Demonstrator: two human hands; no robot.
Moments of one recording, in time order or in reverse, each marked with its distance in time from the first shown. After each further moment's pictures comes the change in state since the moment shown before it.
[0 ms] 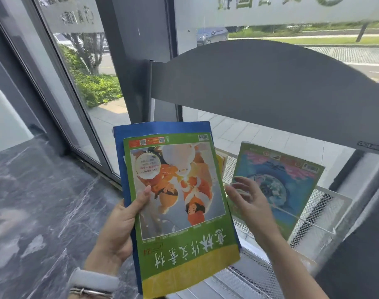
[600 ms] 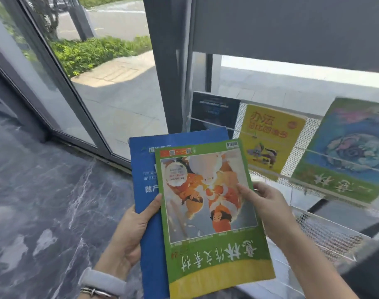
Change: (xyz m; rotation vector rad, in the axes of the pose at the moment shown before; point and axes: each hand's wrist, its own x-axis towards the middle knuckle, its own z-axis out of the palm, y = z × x) left_hand 0.078 0.029 -0.216 0.206 -0.013 -0.338; right_hand -0.005 0.033 0.208 0.161 0.137 0.297
